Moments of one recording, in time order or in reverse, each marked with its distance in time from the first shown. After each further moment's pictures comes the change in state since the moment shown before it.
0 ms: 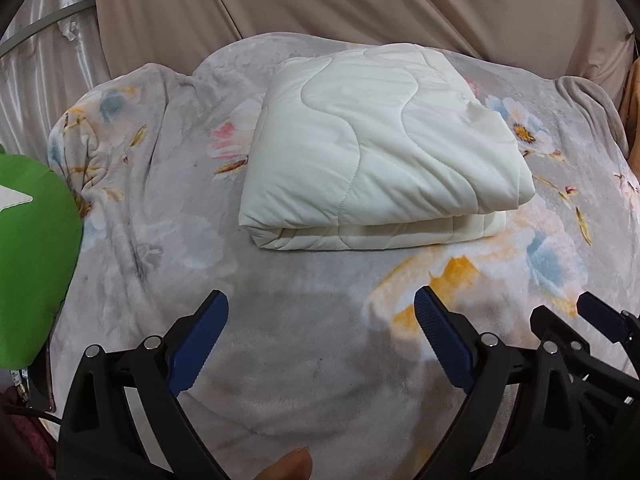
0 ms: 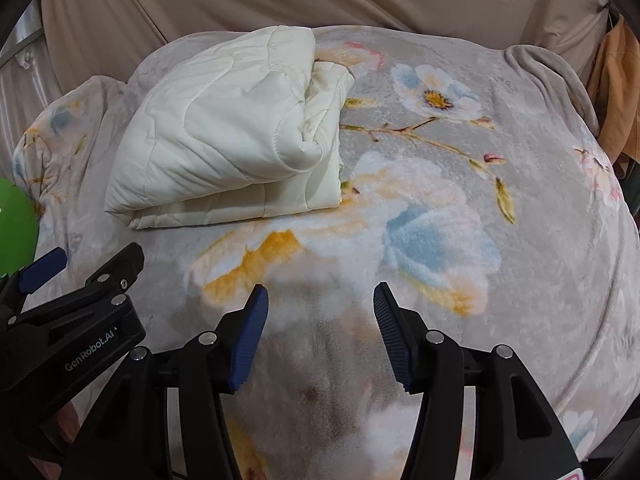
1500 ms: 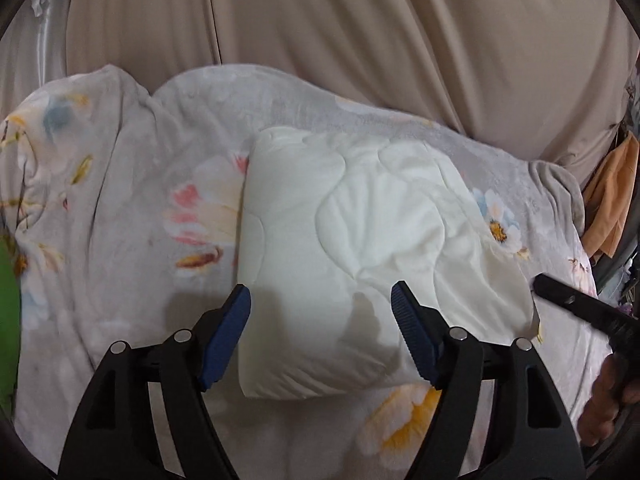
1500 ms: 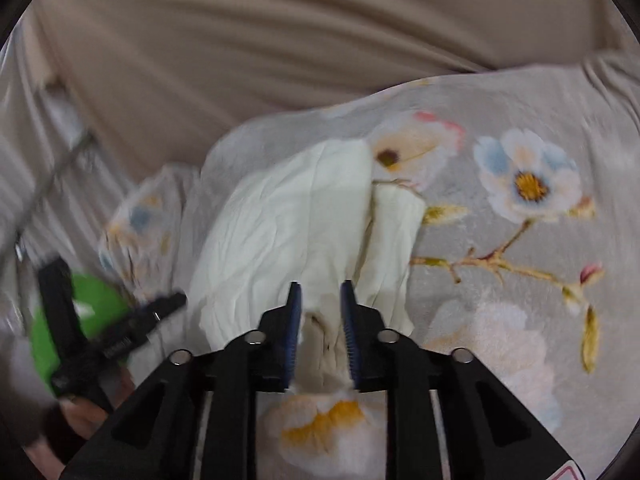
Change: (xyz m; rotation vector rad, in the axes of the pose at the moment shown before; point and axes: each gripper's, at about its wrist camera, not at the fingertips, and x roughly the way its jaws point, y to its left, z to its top) left arm 0.043 0.065 0.110 -0.115 -0.059 -0.288; right arm 0.031 -0.009 0.142 -0.028 -0.069 0.391
